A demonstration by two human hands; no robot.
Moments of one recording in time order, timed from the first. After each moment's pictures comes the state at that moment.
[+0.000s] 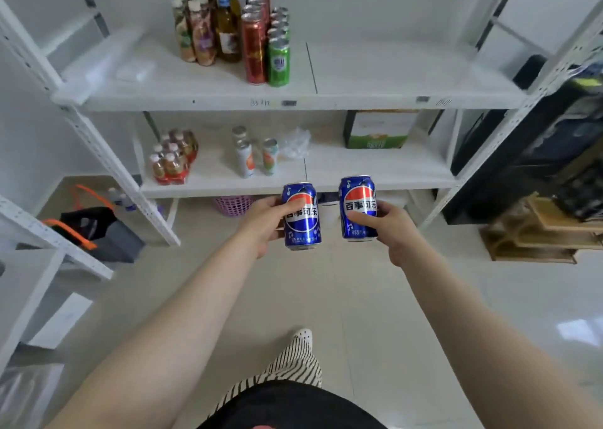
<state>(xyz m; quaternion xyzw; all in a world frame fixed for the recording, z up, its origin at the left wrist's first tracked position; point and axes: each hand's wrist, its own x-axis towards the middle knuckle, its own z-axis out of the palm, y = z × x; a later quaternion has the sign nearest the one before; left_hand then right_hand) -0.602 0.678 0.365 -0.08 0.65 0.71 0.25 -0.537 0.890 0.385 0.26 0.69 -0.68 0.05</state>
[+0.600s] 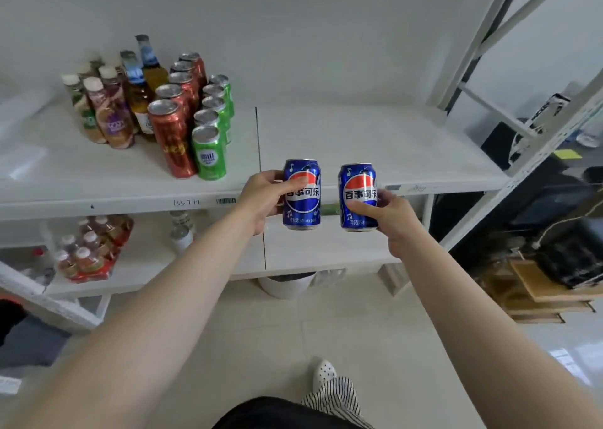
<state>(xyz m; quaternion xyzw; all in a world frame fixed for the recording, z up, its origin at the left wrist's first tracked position) -0.906 0.867 0.446 0.02 0.66 0.71 0.22 -0.816 1.071 0.445 0.24 0.69 -0.69 -0.03</state>
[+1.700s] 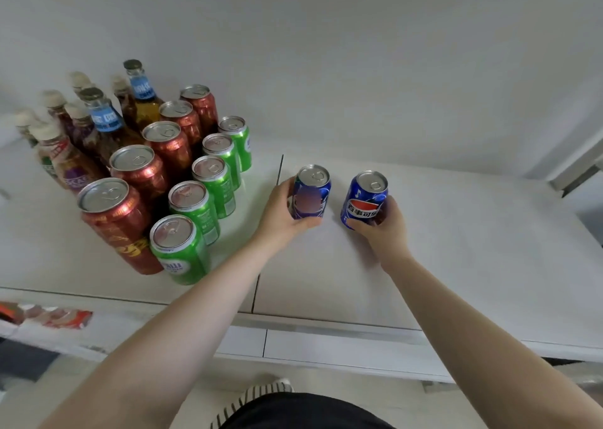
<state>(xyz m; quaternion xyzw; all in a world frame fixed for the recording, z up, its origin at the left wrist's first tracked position) -1.199 0.934 0.348 0.09 0.76 0.64 0.01 -1.159 1.138 0.359 0.11 0.77 -0.62 -0.10</state>
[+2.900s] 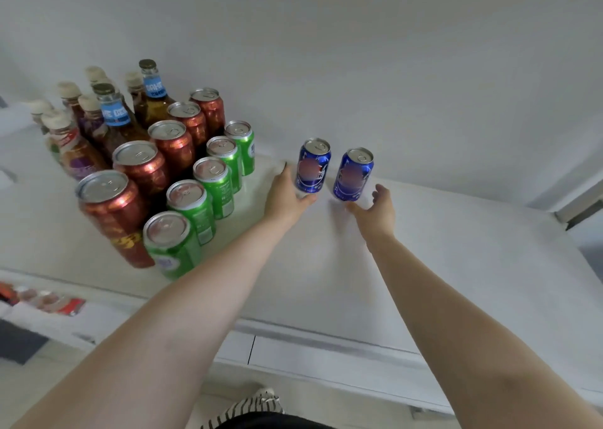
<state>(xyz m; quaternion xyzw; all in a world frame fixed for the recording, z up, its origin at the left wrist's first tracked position) -1.239 0.960 0.373 -0.03 0.87 0.48 -0.06 -1.217 1.135 0.377 0.18 0.84 -0.51 -0.07</state>
